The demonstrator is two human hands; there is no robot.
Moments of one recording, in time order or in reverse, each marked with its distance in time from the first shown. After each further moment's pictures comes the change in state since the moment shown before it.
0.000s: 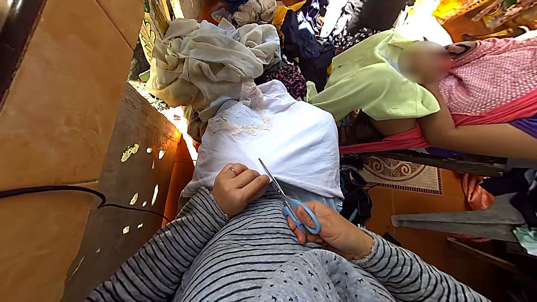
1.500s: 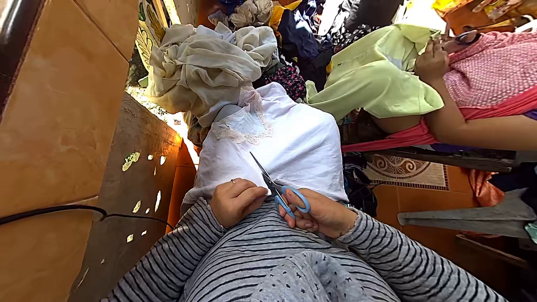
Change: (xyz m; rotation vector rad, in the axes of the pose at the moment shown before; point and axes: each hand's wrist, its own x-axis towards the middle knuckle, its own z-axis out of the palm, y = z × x) left_hand -0.010 -0.003 -0.006 -0.277 -0.006 -0.027; right_hand 0.037 -0.016 -0.018 -0.014 -0.134 0.100
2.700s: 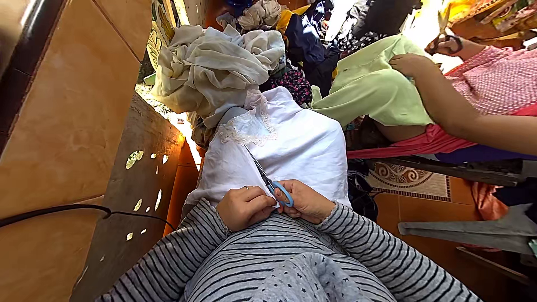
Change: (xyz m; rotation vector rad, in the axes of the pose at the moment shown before) left_hand -0.005 0.000 0.007 -0.132 -0.155 -0.003; right_hand 0.042 -0.004 -0.008 -0.052 0.107 -0.109
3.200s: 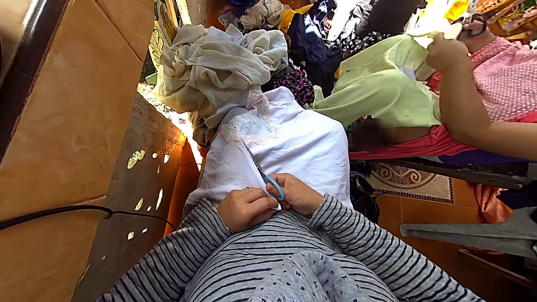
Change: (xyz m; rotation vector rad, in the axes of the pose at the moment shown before) left_hand 0.001 0.000 -0.001 0.001 -0.018 0.006; right_hand 0.026 -0.001 0.001 -0.036 0.016 -0.075
